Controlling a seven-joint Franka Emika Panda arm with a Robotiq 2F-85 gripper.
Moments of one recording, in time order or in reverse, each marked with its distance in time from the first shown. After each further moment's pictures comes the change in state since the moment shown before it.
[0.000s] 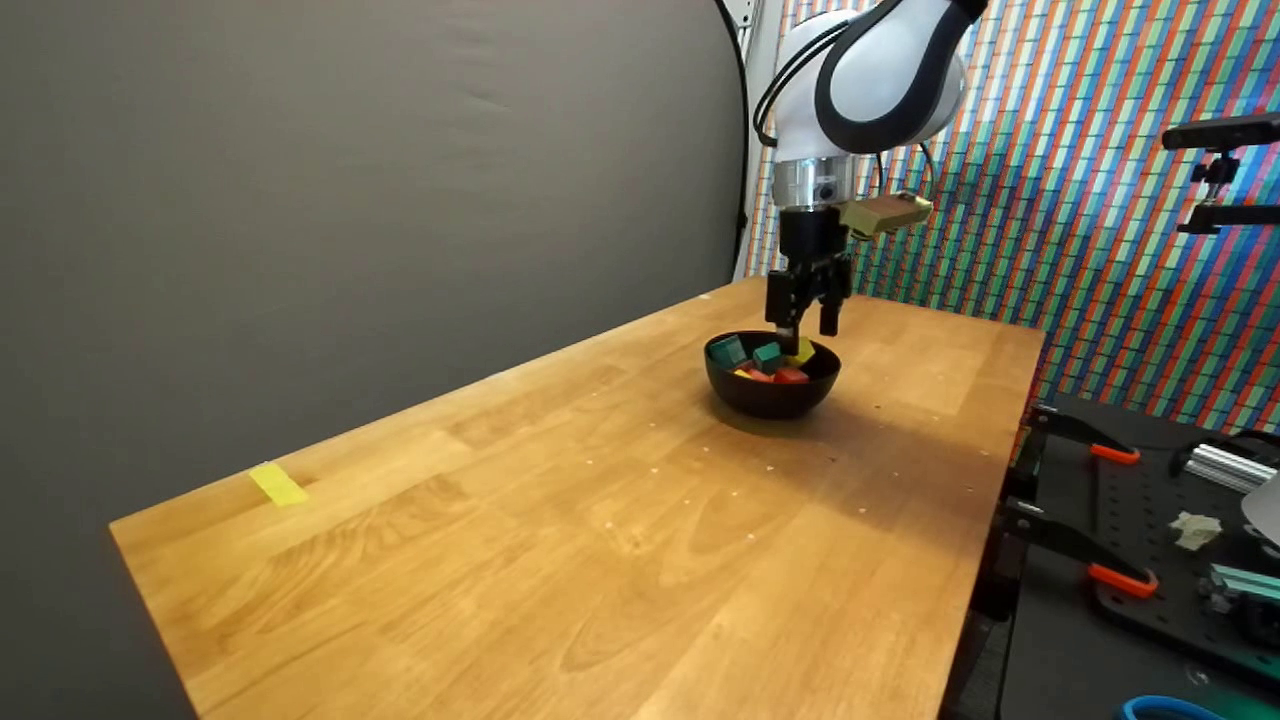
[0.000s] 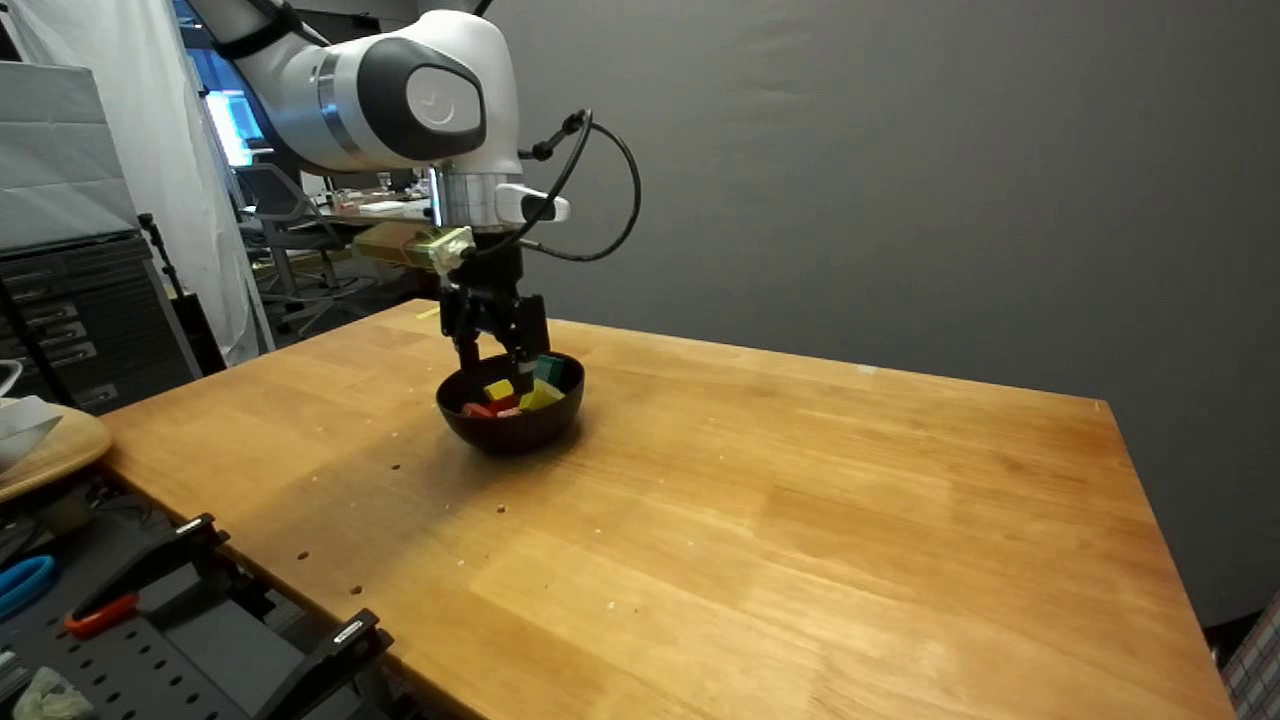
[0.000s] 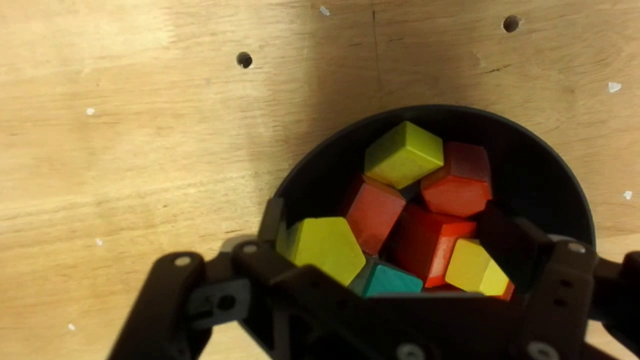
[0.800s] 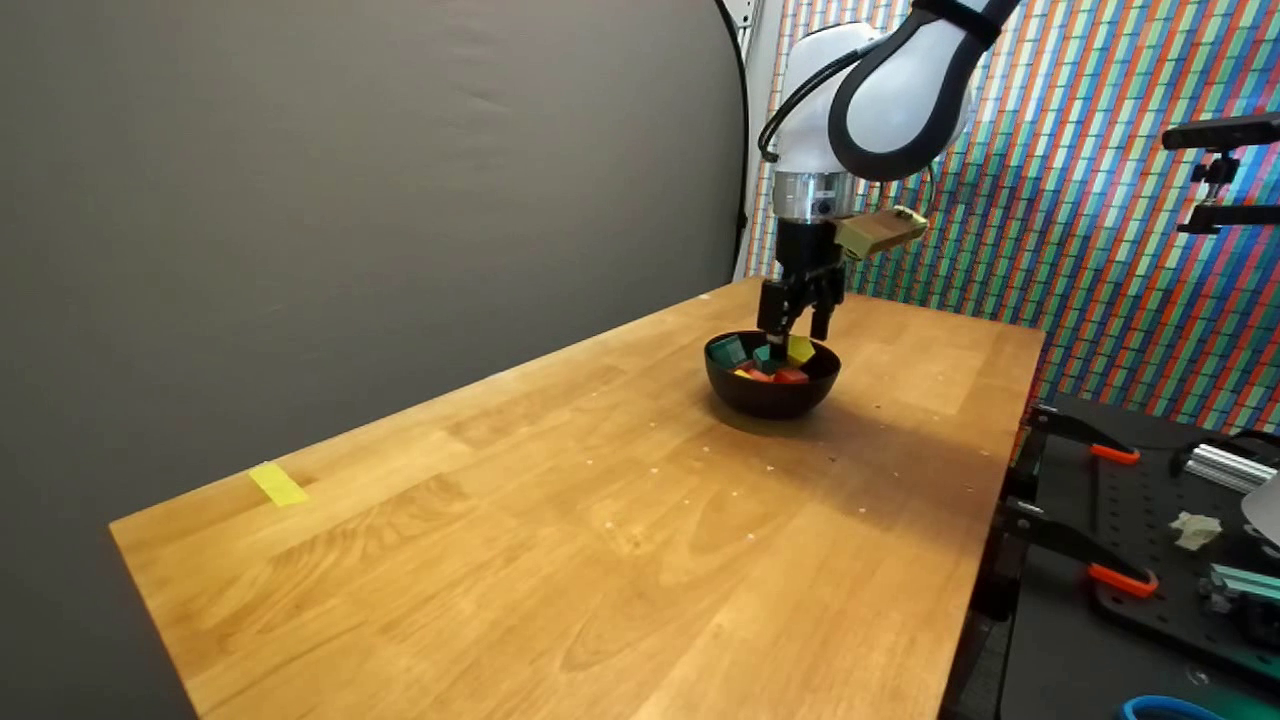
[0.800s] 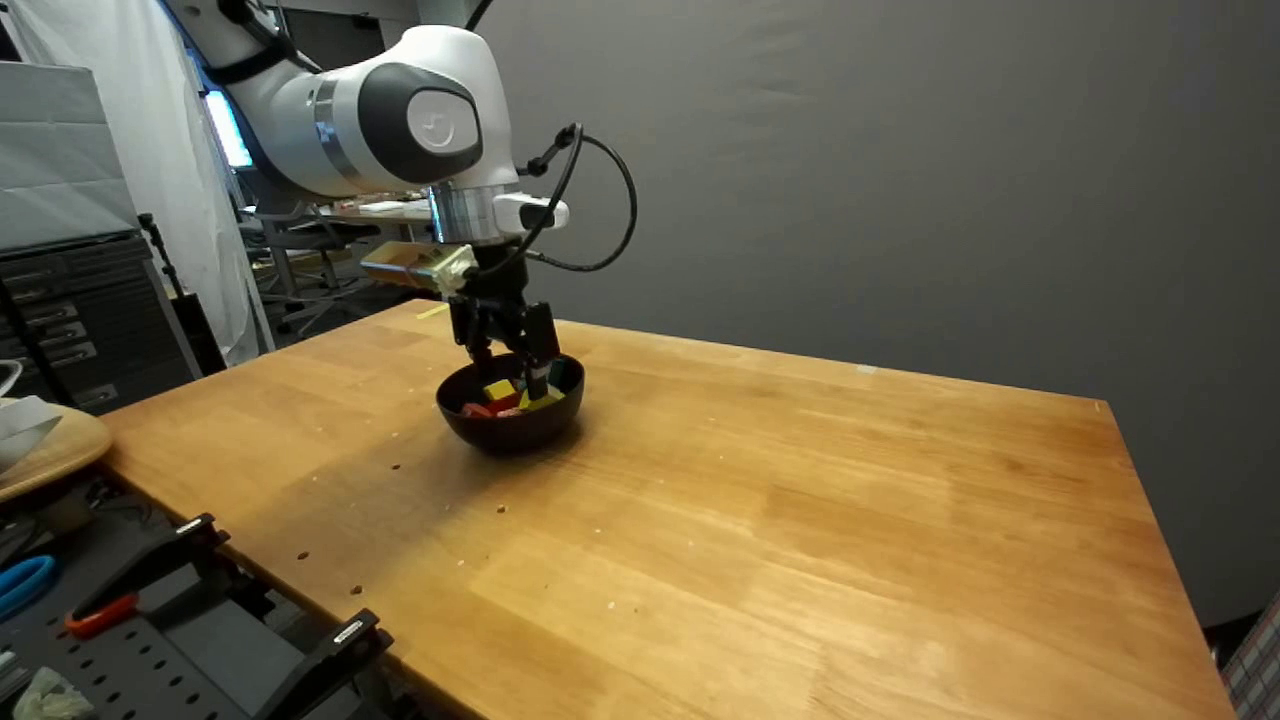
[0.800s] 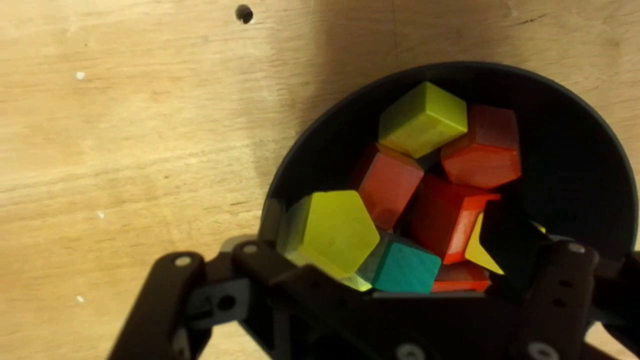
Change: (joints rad) arm 0.012 0.028 -0.017 -0.031 -0.085 0.145 0.086
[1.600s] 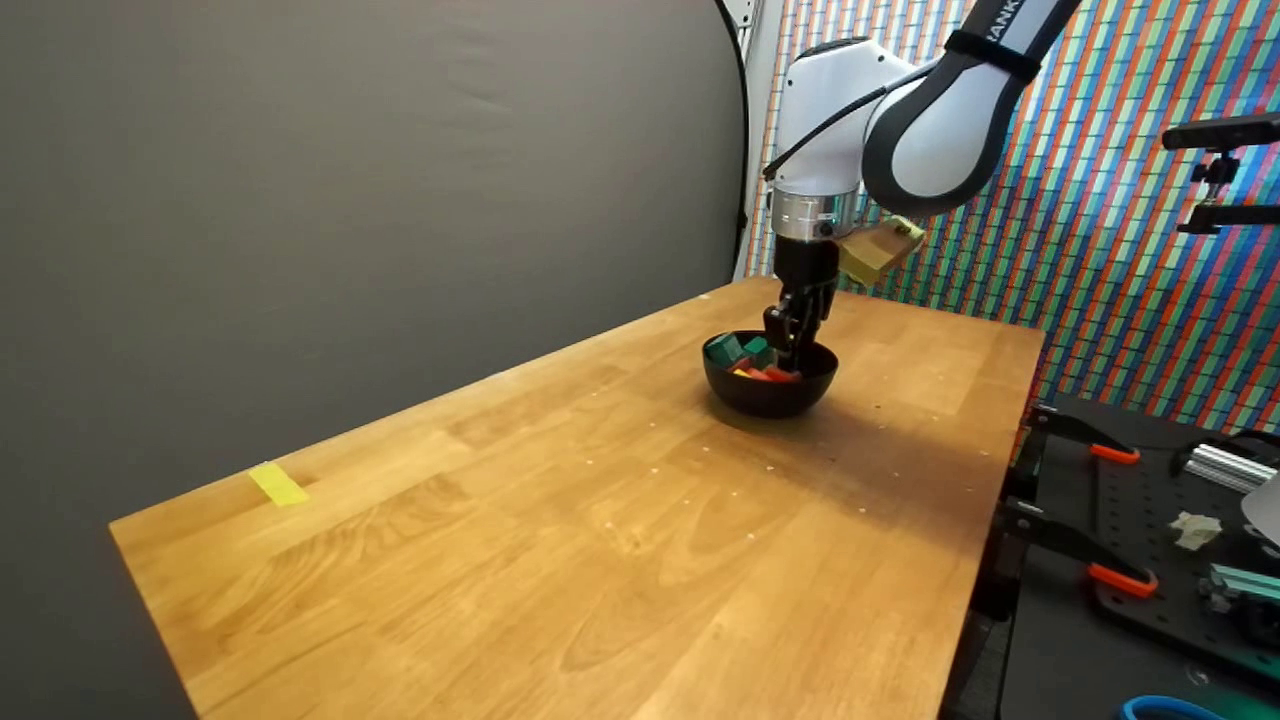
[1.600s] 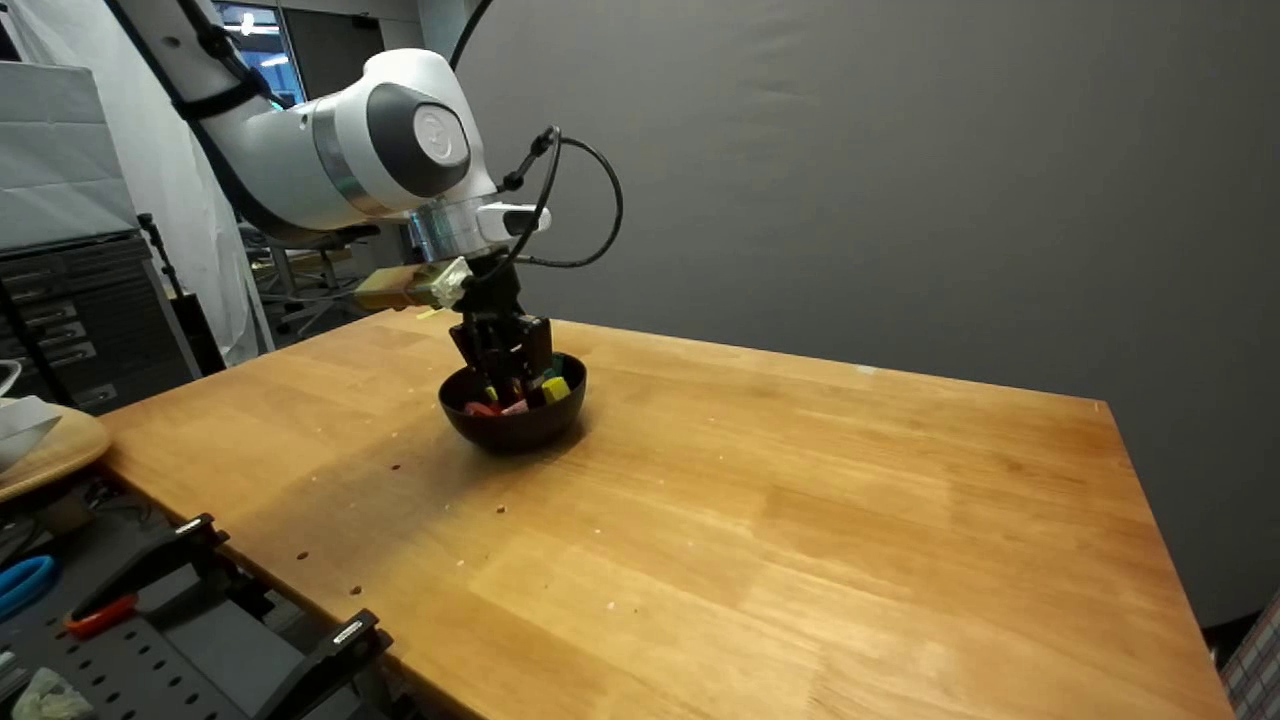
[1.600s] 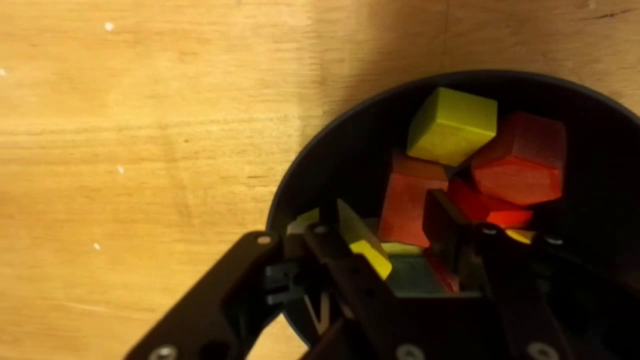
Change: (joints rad) arm 0.117 0.026 -0.107 -0.022 -0.293 0.098 0.191
